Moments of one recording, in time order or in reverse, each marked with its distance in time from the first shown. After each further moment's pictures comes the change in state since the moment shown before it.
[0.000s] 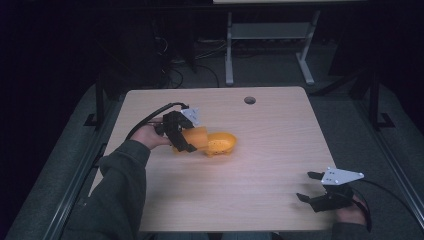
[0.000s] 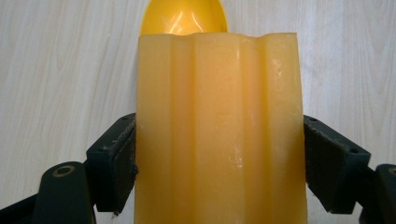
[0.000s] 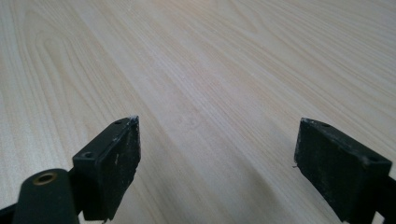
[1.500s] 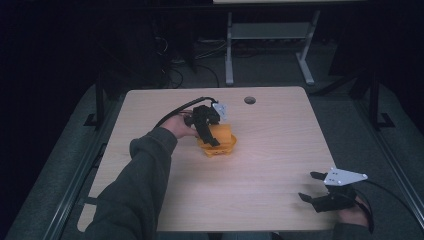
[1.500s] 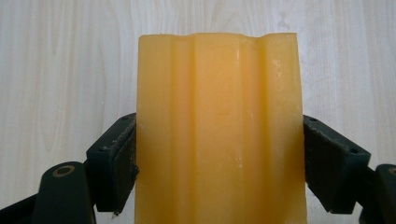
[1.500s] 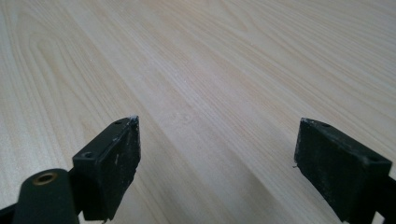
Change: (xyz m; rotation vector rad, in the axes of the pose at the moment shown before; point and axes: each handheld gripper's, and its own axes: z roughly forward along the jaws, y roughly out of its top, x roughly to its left) left arm 0.031 0.060 0.055 0.028 -0.082 0.093; right arm 0.000 -0.002 -0.005 -0.005 -0.026 0.018
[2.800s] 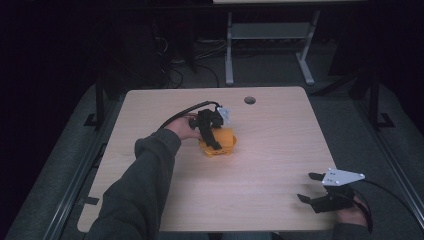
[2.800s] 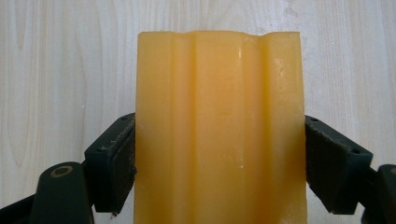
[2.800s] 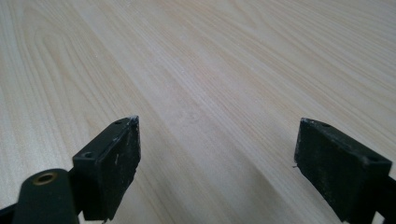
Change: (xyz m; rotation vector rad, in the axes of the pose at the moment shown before) left arm 0.008 0.000 0.024 0.030 -0.051 0.017; right arm 0.001 0.000 0.004 0.013 0.021 -0.010
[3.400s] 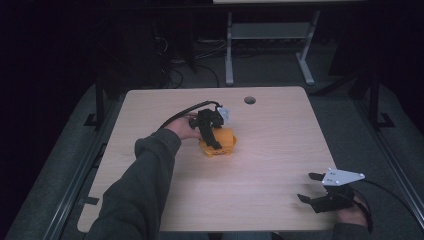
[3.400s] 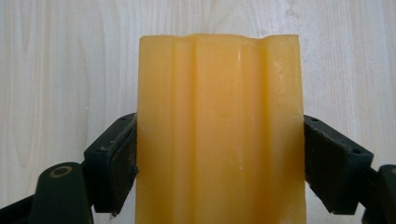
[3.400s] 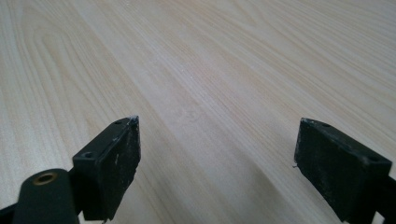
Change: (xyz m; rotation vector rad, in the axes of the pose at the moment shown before) left arm -0.001 0.001 -0.002 -0.008 0.015 0.004; right arm -0.001 -0.001 0.000 0.002 0.000 0.001
